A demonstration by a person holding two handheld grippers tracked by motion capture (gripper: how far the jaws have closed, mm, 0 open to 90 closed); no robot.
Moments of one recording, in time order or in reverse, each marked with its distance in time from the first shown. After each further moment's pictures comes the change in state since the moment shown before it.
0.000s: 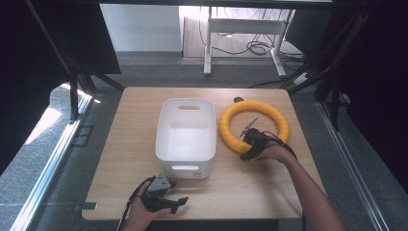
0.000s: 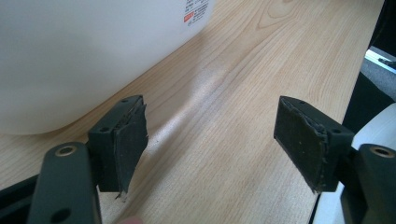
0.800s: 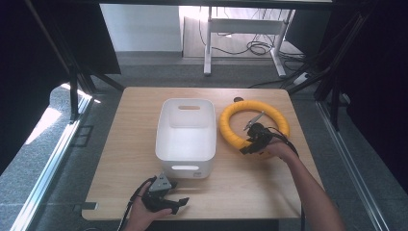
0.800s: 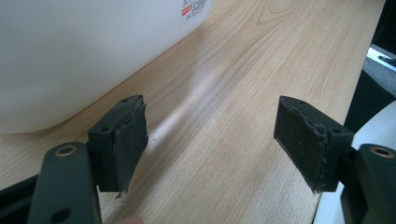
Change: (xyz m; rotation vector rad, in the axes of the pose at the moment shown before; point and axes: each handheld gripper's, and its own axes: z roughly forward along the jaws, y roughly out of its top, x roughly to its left) left arm 0.000 -0.001 0.003 0.009 0.000 0.000; right arm -0.013 0.001 -0.019 -0.128 0.080 0.027
